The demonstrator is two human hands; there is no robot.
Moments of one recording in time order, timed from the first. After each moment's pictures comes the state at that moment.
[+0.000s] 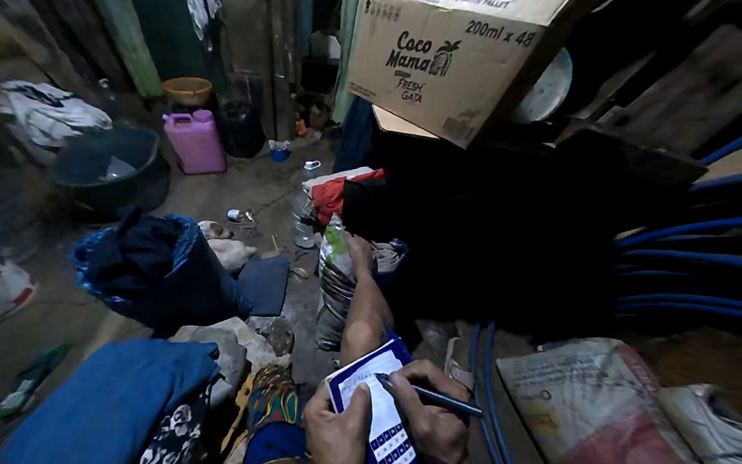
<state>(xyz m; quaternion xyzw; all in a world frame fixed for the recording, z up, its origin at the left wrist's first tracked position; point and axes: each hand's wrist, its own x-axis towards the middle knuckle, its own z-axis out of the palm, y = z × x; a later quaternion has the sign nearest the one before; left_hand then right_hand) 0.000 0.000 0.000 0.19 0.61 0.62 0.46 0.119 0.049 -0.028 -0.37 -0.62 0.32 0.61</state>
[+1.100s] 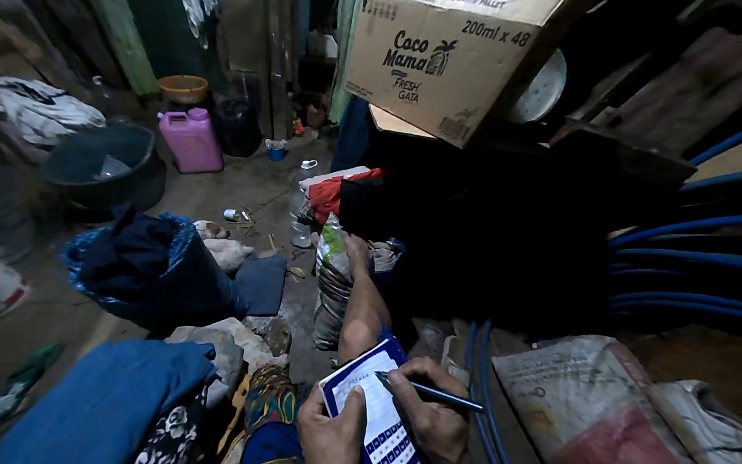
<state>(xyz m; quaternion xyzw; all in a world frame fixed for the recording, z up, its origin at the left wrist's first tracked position) -0.004 -0.004 0.001 0.20 0.61 0.62 0.45 0.122 0.051 -0.025 -0.37 -0.61 0.33 0.62</state>
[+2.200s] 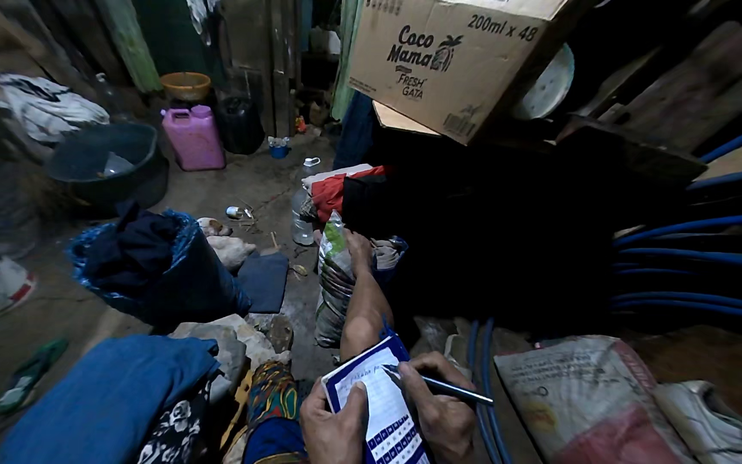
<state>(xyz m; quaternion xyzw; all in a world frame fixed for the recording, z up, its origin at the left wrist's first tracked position) -0.003 -0.003 -0.001 0.20 0.62 0.62 0.44 0.120 0.050 -0.020 -0.40 -0.55 0.36 0.64</state>
